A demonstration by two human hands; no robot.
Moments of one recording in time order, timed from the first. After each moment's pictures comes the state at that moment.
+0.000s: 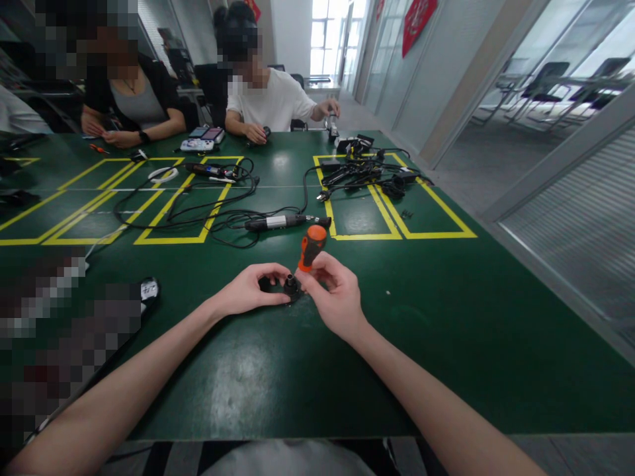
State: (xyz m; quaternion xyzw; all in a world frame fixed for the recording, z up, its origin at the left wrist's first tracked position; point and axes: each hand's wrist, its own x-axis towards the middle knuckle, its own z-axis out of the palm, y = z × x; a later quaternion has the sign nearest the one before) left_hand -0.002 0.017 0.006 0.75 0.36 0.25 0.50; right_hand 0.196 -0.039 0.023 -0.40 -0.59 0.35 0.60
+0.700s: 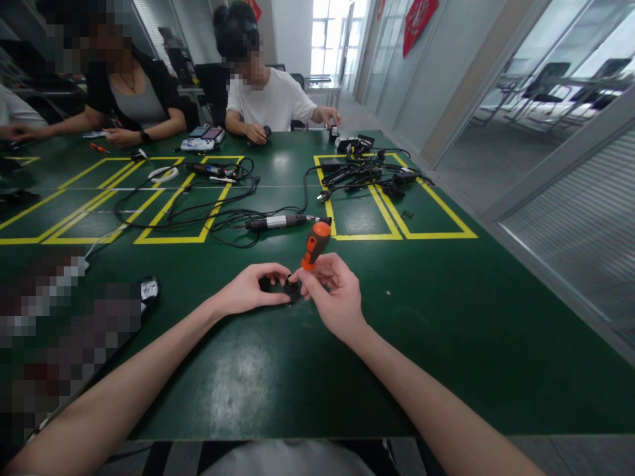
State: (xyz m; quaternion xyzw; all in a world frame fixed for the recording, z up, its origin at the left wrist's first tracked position) left_hand -0.001 0.017 0.006 0.75 0.36 0.26 0.50; right_hand 0.194 -0.042 0.019 -0.40 -0.56 0.39 0.61
